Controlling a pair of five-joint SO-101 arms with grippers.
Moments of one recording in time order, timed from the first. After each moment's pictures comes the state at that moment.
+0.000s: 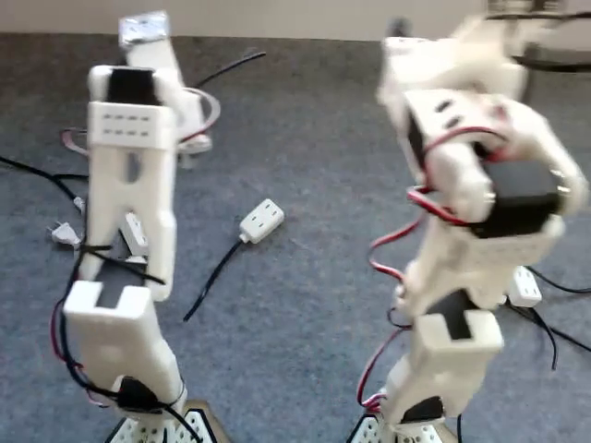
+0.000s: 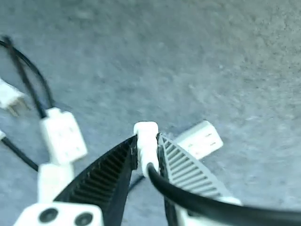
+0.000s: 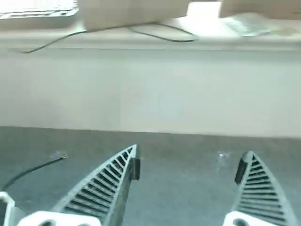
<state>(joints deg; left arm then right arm) -1.2 20.4 -39.3 99.6 24.3 -9.6 12.0 -87.5 98.9 -3.1</state>
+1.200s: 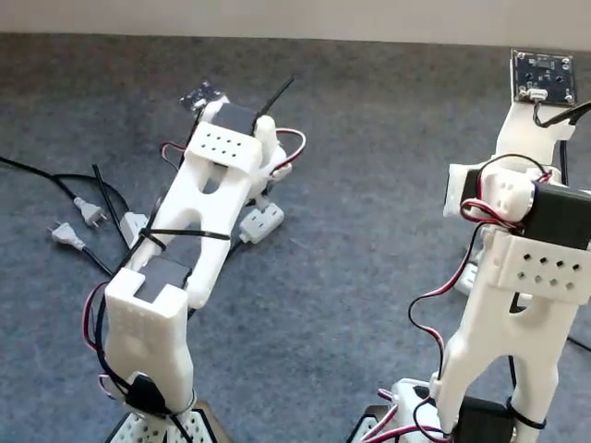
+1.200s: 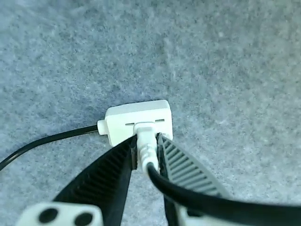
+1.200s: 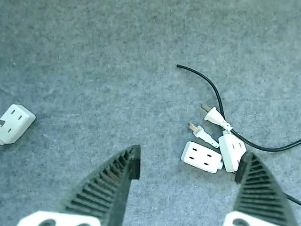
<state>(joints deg) 13.1 24.9 -21.8 85.1 64.7 5.5 -23.2 -13.1 98.9 5.4</state>
